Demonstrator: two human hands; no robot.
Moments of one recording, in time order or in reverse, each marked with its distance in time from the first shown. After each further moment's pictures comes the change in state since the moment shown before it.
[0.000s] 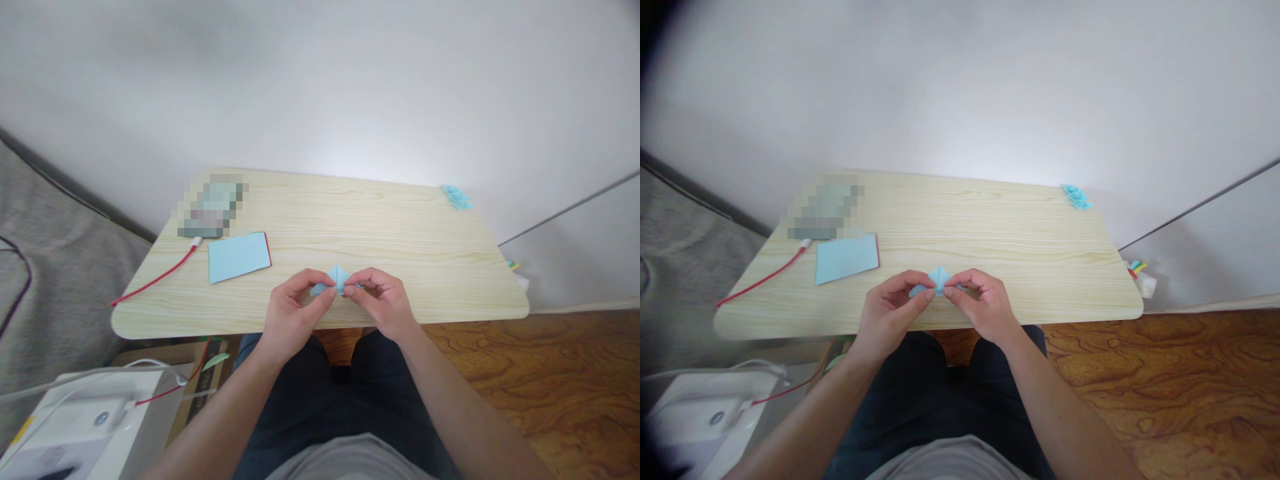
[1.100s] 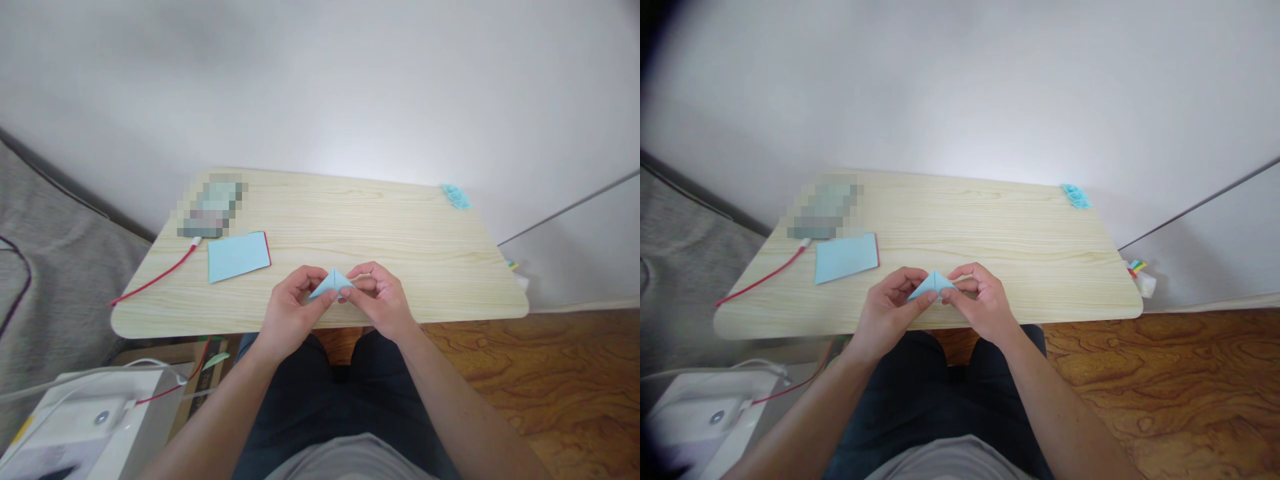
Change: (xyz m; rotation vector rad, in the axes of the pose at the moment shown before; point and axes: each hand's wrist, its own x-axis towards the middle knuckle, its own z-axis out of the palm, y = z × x) left_hand 0.001 0.000 -0.003 -0.065 -0.074 -0.068; right_hand -0.002 -0.002 0.001 0.075 -0.045 0.078
